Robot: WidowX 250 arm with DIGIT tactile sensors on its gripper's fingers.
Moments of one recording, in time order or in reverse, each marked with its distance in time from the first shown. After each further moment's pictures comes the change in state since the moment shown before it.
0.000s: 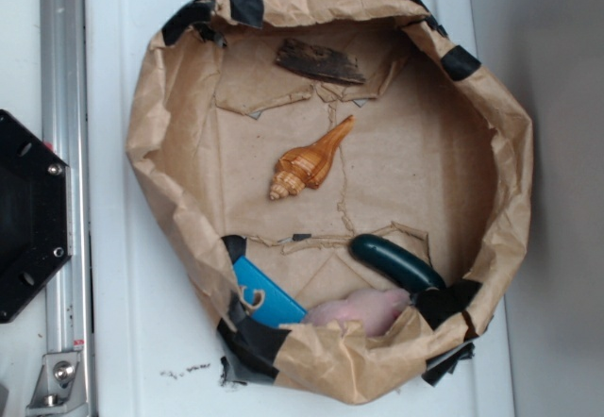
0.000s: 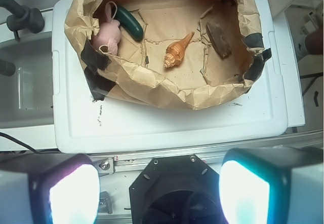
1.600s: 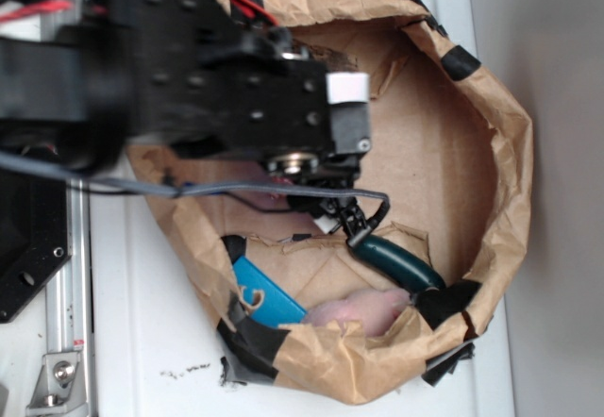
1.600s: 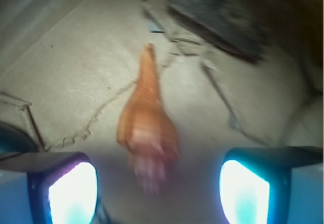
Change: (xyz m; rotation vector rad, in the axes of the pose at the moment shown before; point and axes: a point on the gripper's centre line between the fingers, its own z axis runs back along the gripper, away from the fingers) arm 0.109 0.039 -0.214 0.100 0.045 0.585
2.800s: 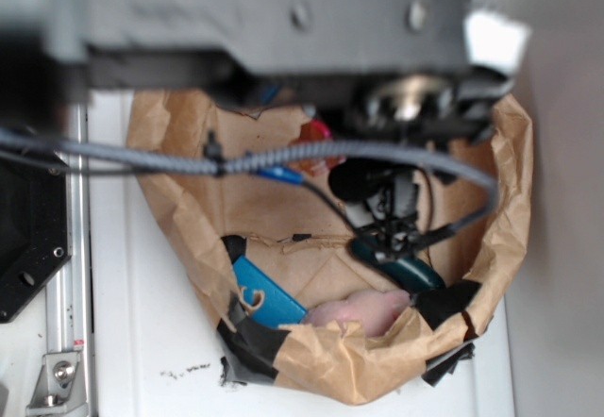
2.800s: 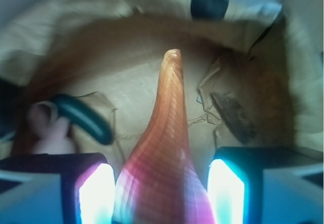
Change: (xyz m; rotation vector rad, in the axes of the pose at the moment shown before) arm 0.016 -0.026 0.136 -0.059 -0.045 -0.439
